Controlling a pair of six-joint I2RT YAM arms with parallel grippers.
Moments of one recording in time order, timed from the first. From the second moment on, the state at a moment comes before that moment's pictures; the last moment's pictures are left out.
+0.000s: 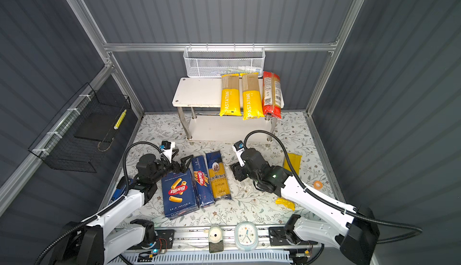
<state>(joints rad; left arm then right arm) -0.22 1.07 0.39 0.40 0.41 -0.08 0.83 1.12 0.83 -0.40 0.16 0.26</state>
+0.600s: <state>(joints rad) -0.22 1.07 0.34 0.41 0.30 -0.08 0.83 1.37 0.80 -0.27 0.13 0.42</state>
